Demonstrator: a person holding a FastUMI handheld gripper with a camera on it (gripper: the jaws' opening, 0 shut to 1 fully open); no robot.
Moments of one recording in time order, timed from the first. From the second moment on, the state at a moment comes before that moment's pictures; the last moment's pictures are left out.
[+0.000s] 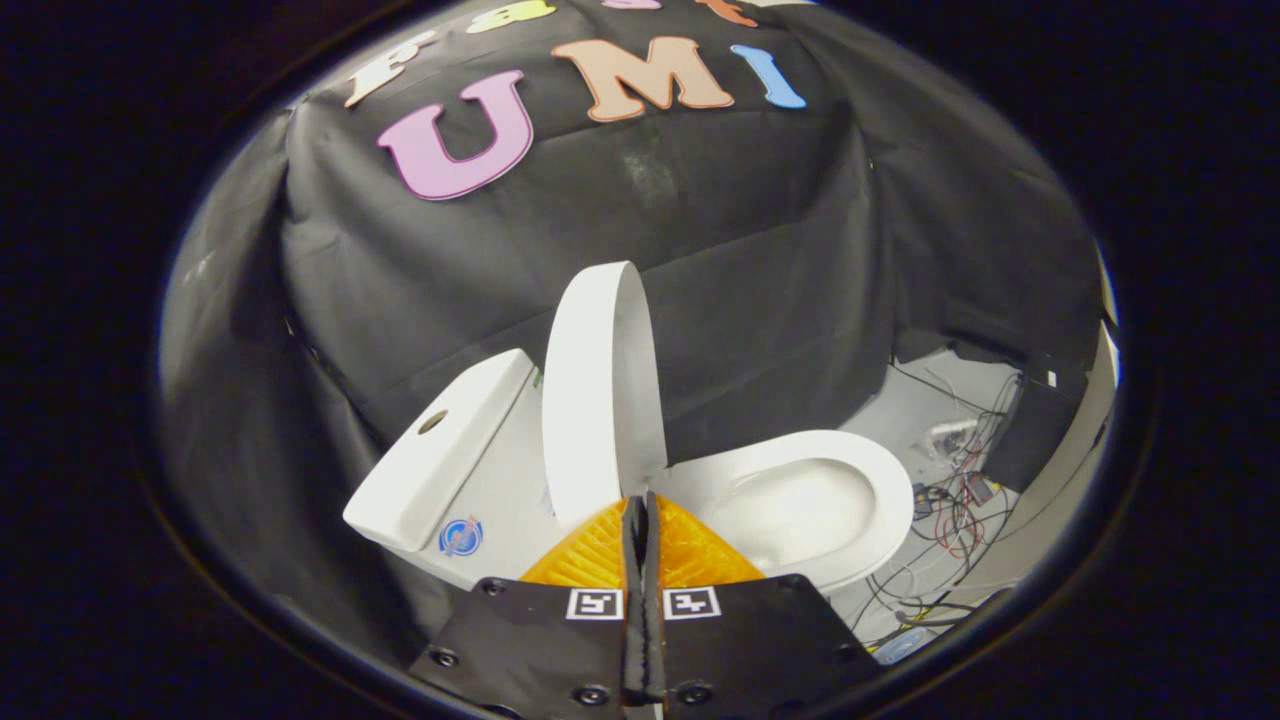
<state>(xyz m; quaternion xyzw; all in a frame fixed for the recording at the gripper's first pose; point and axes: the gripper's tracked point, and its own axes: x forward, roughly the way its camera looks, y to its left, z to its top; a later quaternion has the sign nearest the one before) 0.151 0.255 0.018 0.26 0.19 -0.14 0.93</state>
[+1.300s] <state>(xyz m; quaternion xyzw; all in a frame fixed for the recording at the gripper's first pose) 0.199 0.350 0.045 0.14 0.15 -0.11 0.97</state>
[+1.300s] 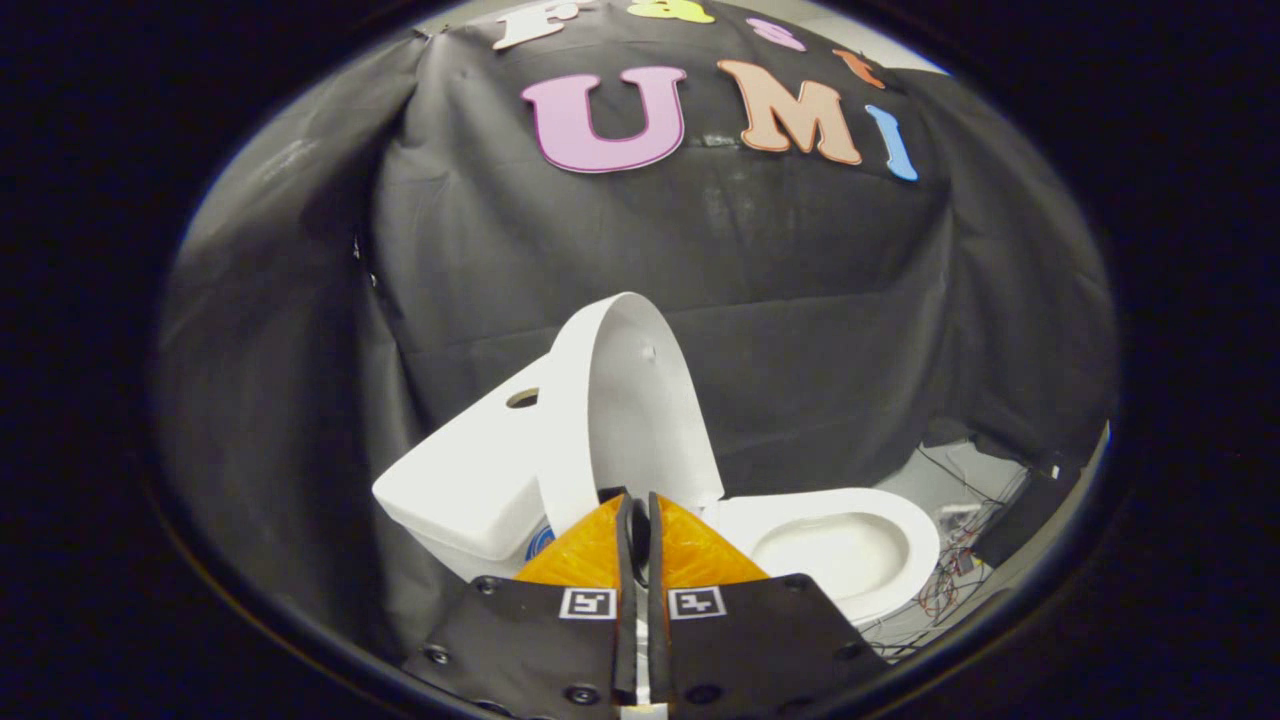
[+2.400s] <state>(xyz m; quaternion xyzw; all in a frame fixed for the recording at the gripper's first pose) 0.158 0.375 0.023 0.13 0.17 -0.02 0.98</state>
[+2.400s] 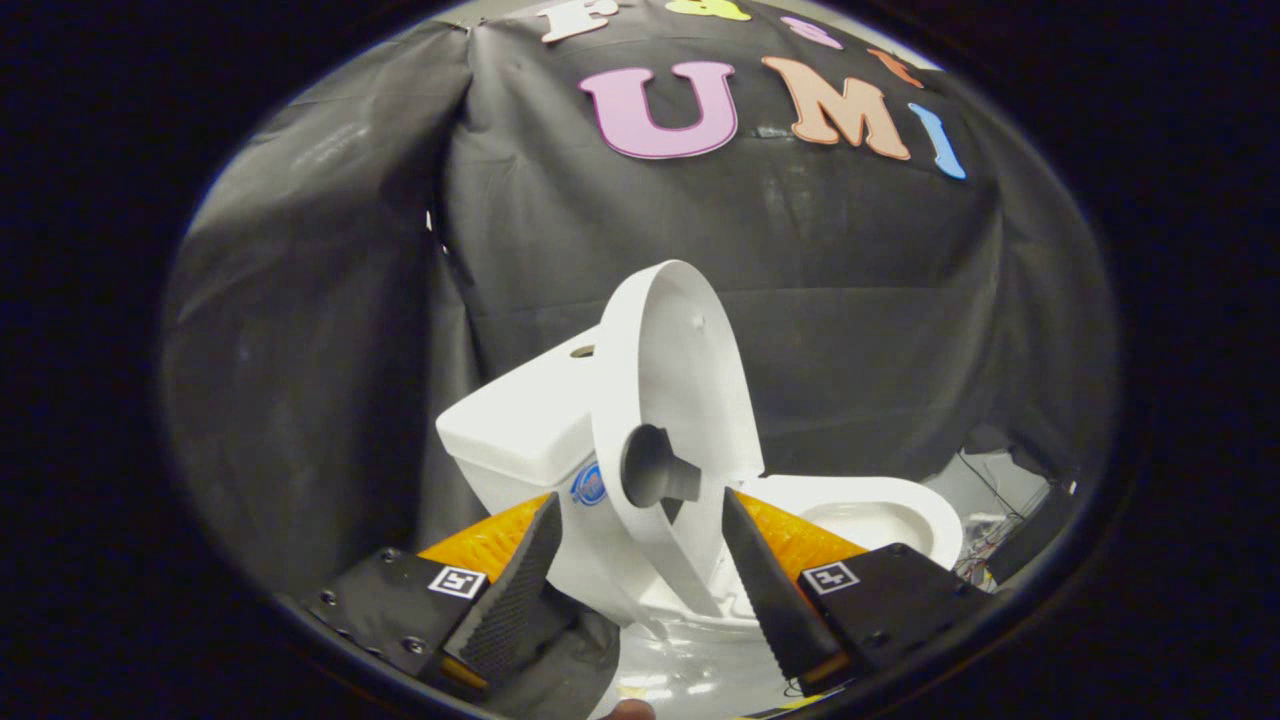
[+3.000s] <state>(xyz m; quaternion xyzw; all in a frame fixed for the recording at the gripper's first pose) 0.113 0.313 0.030 0.11 0.15 0.00 0.98</state>
